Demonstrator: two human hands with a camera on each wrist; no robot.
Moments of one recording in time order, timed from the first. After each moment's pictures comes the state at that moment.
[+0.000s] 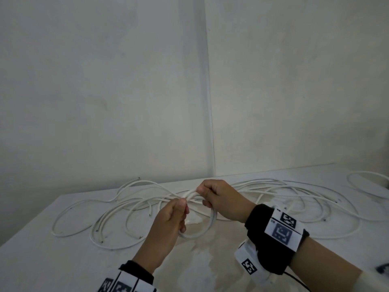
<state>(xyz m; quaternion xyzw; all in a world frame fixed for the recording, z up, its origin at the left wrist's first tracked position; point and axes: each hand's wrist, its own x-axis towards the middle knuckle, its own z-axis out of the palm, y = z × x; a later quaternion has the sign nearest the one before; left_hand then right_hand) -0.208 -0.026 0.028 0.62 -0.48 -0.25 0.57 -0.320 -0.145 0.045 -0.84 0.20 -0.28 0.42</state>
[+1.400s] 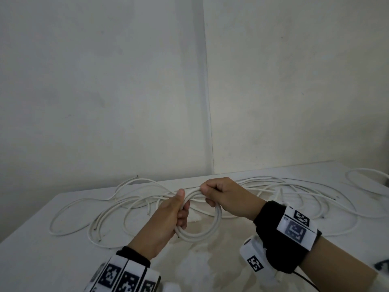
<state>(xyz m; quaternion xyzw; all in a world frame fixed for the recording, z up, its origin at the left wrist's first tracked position) -0.209 -0.036 0.045 0.59 -0.40 -0.40 0.57 -0.341 -0.140 0.059 -0.85 0.18 -0.25 0.42</state>
